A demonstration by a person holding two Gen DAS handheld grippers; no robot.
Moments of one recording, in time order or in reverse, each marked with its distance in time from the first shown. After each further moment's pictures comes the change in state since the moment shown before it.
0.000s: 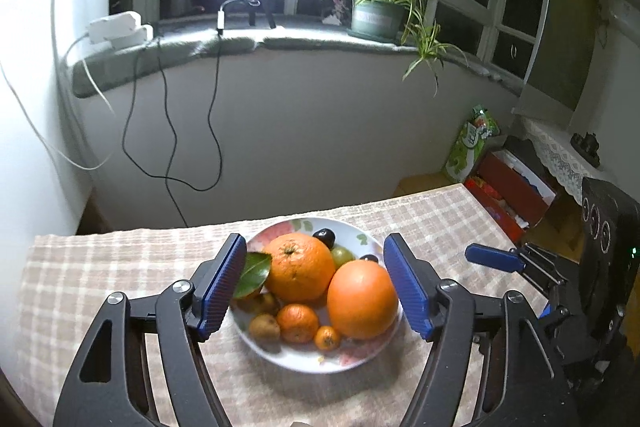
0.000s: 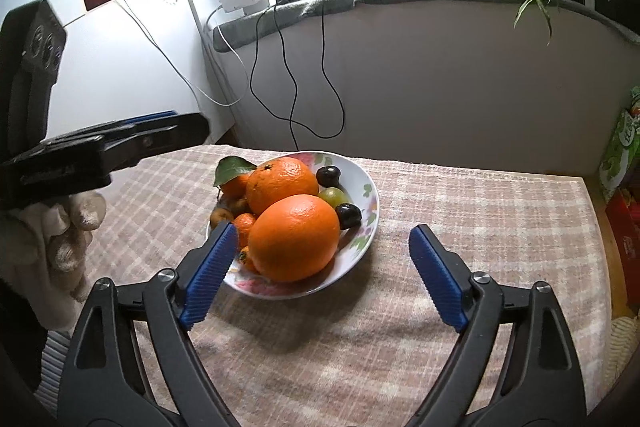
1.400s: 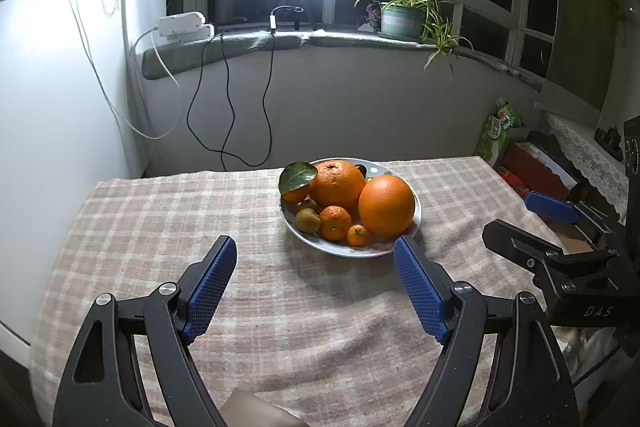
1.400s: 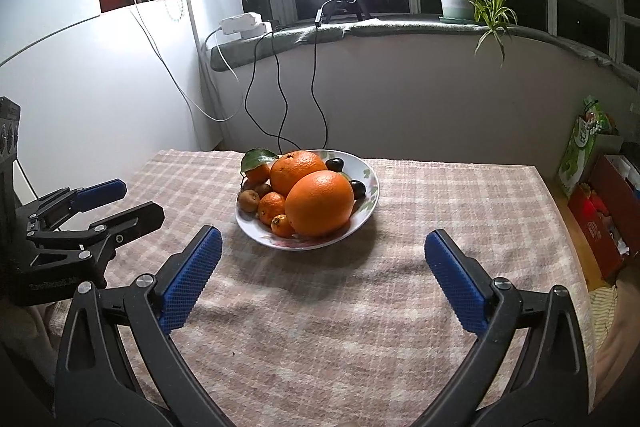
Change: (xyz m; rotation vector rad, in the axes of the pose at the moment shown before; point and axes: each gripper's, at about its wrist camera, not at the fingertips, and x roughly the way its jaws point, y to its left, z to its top) left arm -0.075 -0.008 -0.085 -0.025 -0.050 0.161; right arm -0.068 0.056 -0.047 -0.002 -0.114 -0.133
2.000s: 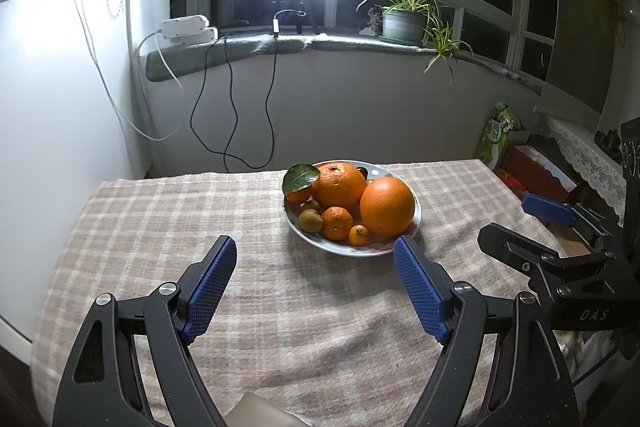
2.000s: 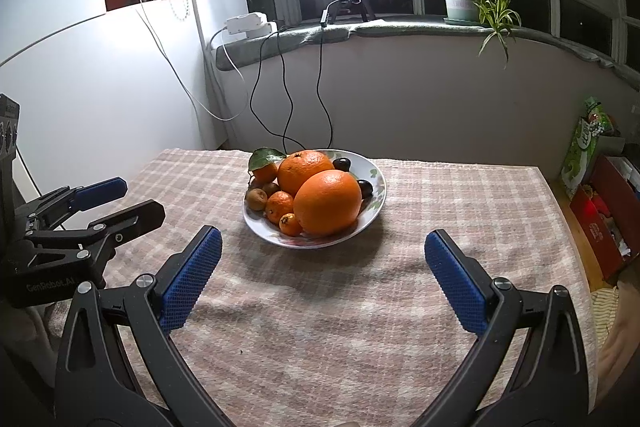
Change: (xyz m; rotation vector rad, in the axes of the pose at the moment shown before) left arm -0.007 0.001 -0.001 -0.005 -0.012 0.004; right arm -0.003 0.008 -0.001 -0.004 -0.001 0.007
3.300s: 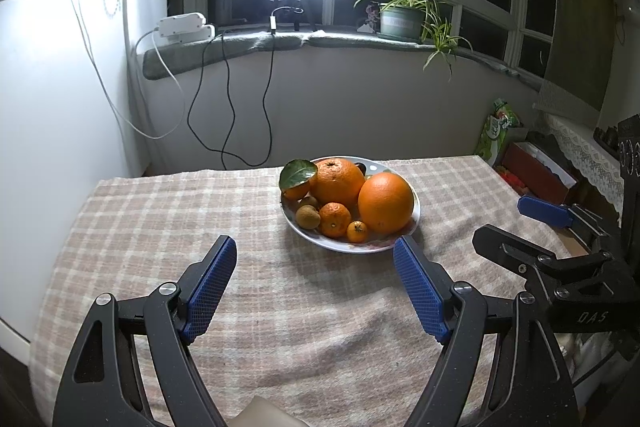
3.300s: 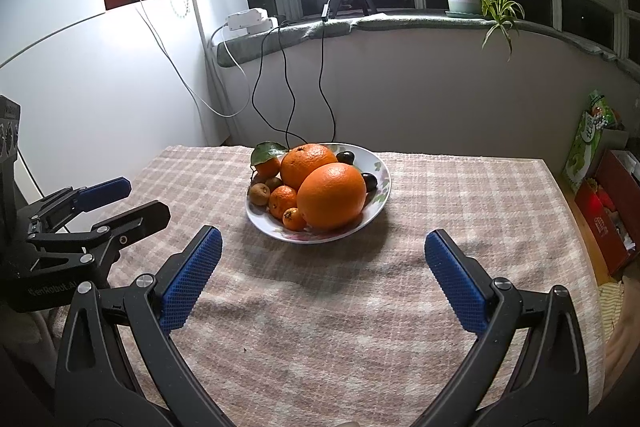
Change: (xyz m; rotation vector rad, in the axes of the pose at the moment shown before) left arm 0.003 0.000 -0.003 0.001 0.008 -0.006; right arm 0.005 0.001 -0.005 0.012 0.011 0.010
